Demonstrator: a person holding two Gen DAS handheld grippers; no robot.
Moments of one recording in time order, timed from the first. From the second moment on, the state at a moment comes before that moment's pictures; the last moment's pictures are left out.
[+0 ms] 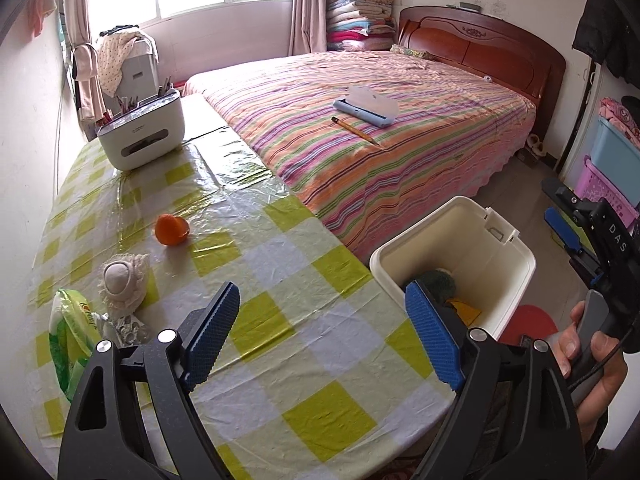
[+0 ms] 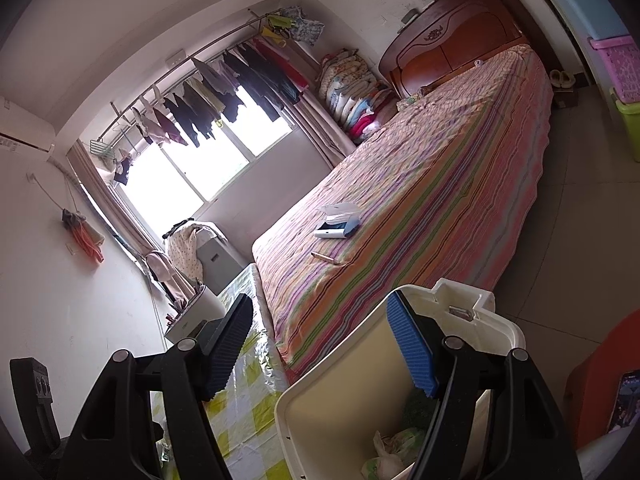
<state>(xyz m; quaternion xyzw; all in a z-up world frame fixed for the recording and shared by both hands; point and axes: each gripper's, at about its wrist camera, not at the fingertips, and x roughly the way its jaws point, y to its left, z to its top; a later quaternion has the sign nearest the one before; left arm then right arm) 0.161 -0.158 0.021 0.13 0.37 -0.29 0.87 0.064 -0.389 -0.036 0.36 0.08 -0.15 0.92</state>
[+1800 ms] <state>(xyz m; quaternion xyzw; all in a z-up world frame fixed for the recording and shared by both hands) 0.177 0.070 -0.004 -0.02 0.43 -0.12 0.90 0.143 -0.278 -0.028 0.27 0.18 -0.04 0.95</state>
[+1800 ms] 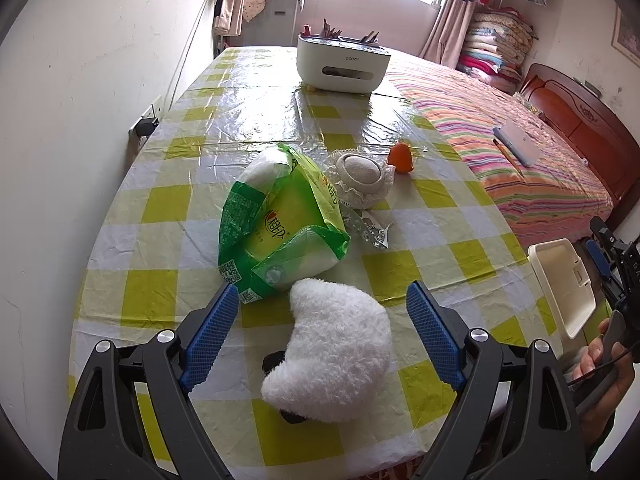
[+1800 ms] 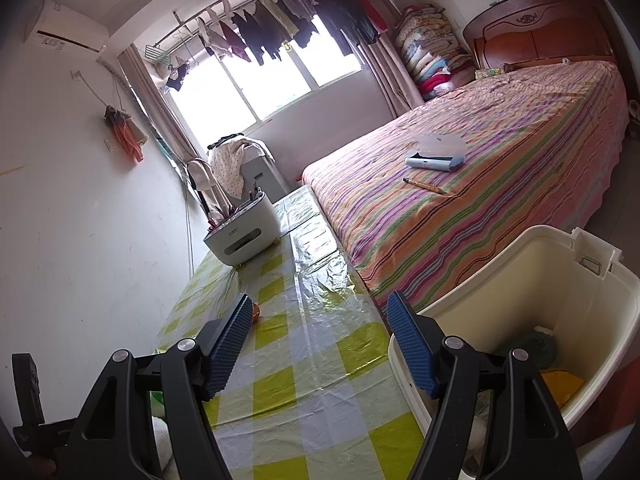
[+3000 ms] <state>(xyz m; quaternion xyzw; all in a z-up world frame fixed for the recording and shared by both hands) 0.289 0.091 -0.048 -0.04 0.53 -0.06 0.85 0.159 -0.241 -0.041 0.23 0.22 -0.02 0.95</state>
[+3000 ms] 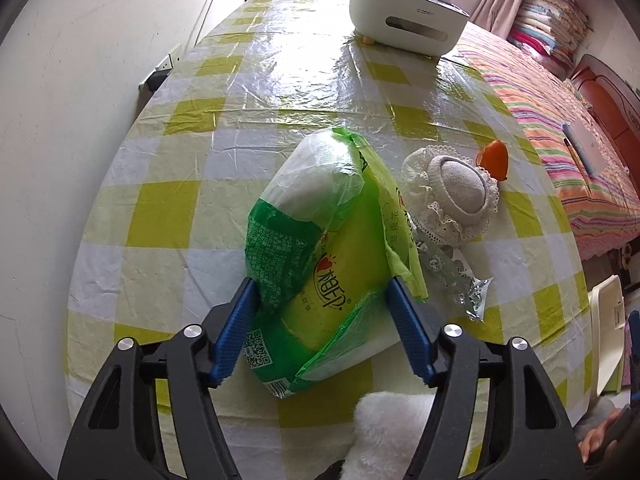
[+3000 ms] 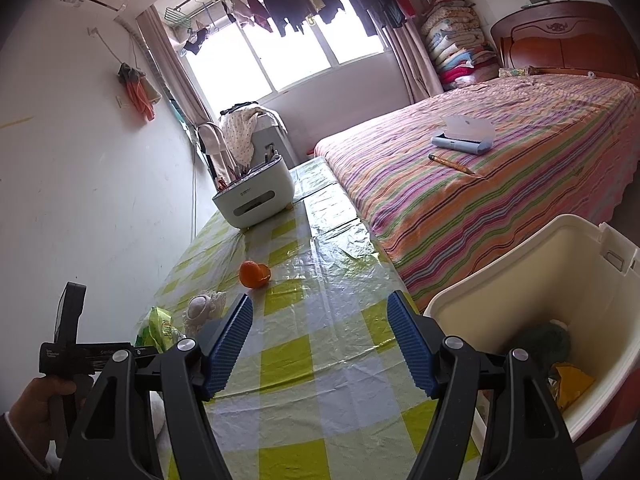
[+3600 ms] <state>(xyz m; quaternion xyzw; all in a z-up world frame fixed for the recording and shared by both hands) 0.278 0.123 -0.025 -0.10 0.49 -0.06 0.86 0.162 -0.236 -0.042 0.23 0.22 0.01 0.95</state>
